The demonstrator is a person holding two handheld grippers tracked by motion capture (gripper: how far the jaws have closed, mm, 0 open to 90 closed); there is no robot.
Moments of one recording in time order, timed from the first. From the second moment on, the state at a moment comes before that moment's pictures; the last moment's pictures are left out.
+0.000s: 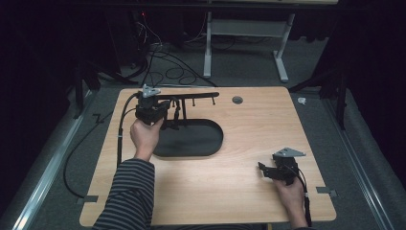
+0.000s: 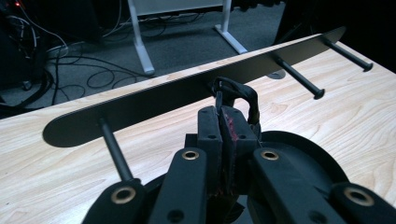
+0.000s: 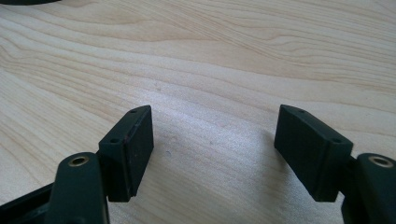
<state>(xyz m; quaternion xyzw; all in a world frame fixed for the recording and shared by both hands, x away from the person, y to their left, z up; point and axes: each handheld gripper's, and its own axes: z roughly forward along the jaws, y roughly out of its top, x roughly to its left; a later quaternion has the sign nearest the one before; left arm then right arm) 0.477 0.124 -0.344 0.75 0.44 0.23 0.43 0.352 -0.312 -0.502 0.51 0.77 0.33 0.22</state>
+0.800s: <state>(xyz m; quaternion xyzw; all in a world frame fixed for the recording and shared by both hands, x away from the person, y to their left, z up) 0.451 0.134 -0.339 0.76 0.43 0.23 0.44 0.352 -0.312 -0.502 0.51 0.77 0.33 0.22</state>
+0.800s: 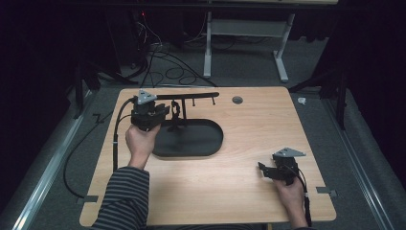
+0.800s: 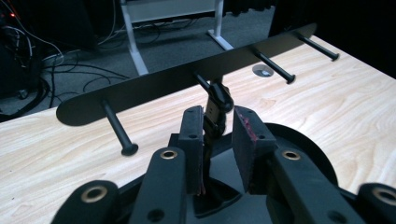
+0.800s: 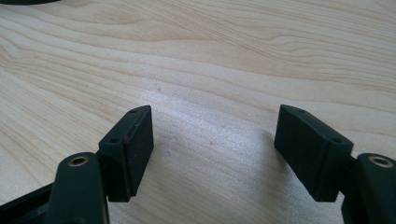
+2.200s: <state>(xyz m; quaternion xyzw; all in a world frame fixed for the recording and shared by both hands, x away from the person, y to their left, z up) 0.391 0.166 -0.347 0.75 0.42 0.23 0.45 0.352 -0.312 -0.502 0.51 0.77 0.33 0.22</state>
